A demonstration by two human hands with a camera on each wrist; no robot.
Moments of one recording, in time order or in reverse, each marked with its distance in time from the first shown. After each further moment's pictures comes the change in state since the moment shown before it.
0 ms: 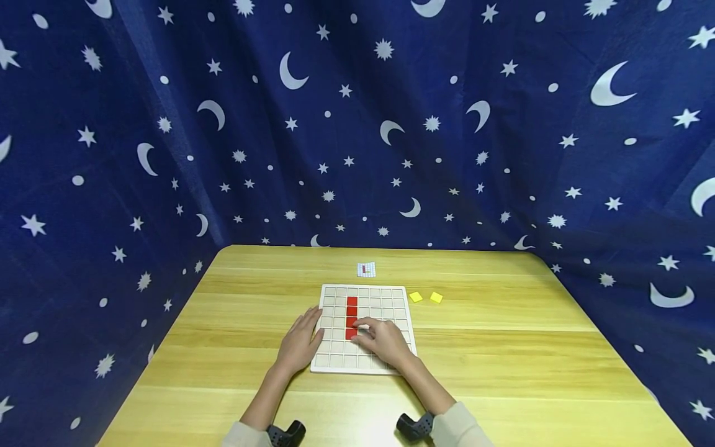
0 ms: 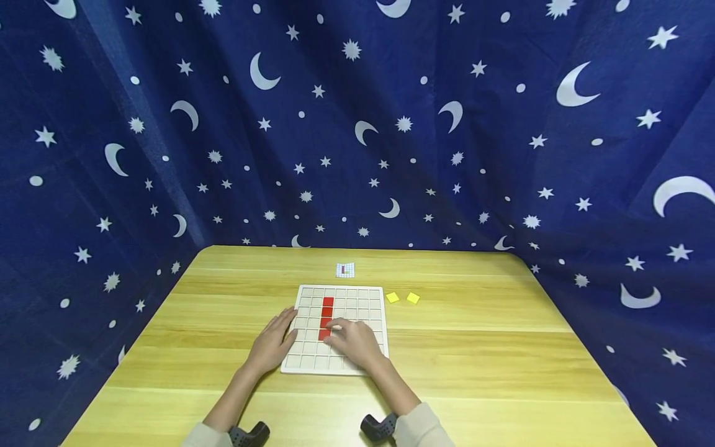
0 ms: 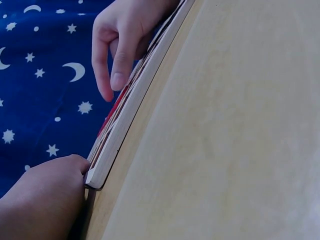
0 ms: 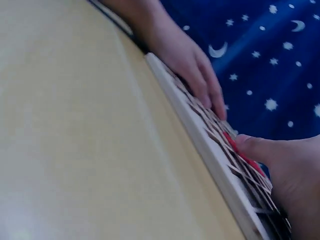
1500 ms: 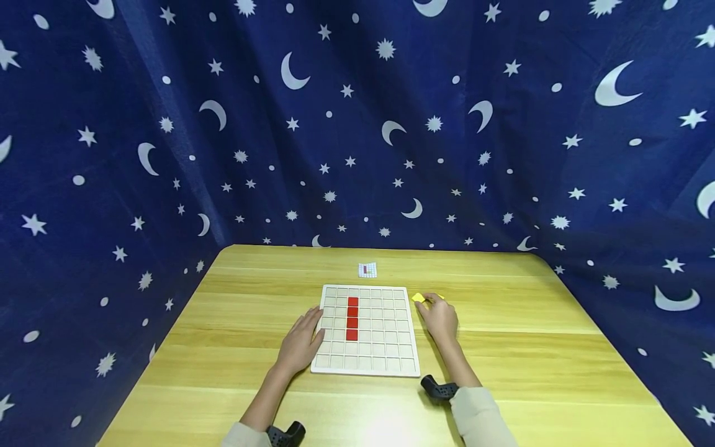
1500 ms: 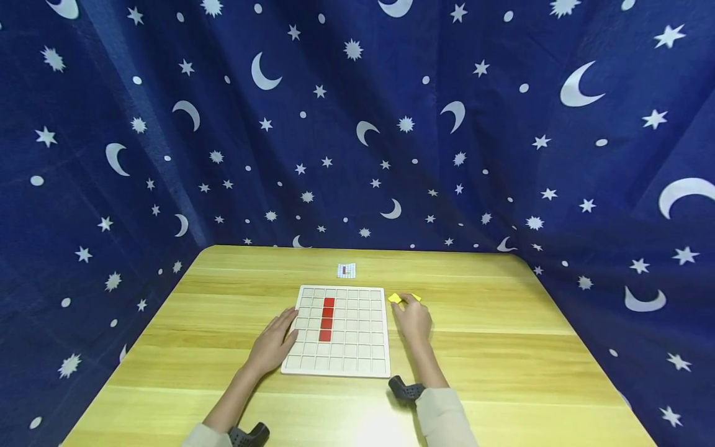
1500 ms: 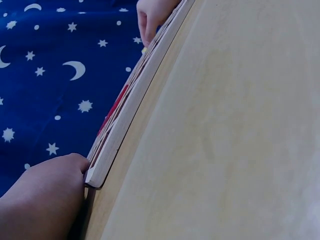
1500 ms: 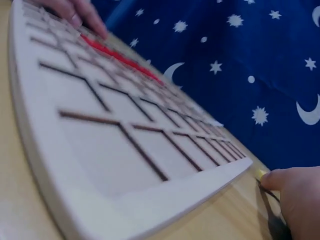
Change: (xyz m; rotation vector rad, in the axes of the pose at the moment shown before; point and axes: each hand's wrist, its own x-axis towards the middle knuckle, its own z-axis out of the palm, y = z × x) left_hand 0.001 -0.003 0.003 0.003 0.023 0.017; right_hand -0.003 0.104 -0.051 -0.103 0.276 0.518
